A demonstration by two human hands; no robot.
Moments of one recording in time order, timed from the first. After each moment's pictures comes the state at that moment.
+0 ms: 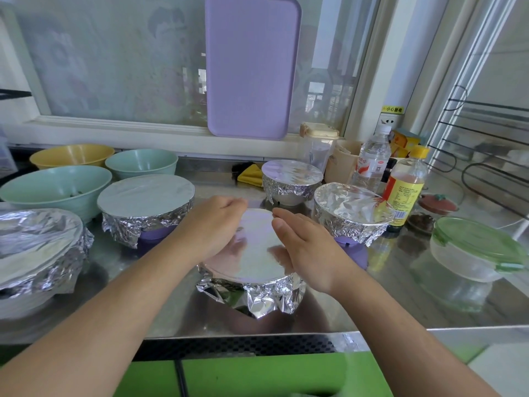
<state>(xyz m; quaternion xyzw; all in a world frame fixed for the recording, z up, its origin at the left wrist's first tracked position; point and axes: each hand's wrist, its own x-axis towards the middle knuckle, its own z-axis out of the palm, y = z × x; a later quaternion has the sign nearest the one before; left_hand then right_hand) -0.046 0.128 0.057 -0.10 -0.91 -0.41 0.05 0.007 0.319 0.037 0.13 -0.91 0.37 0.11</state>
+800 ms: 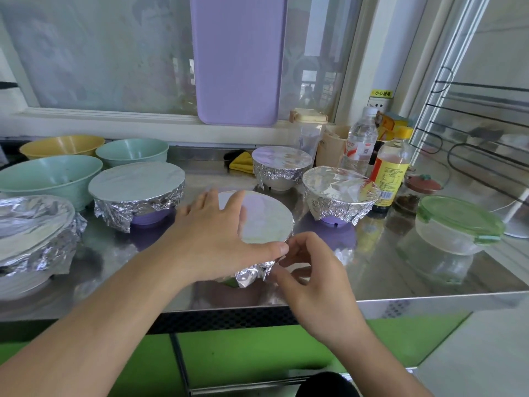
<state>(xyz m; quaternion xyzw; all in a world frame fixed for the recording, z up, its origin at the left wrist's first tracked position) 0.008 0.139 0.051 -0.17 -0.98 -0.10 -0.01 0.084 0.318 -0.022 0.04 -0.83 0.52 0.21</state>
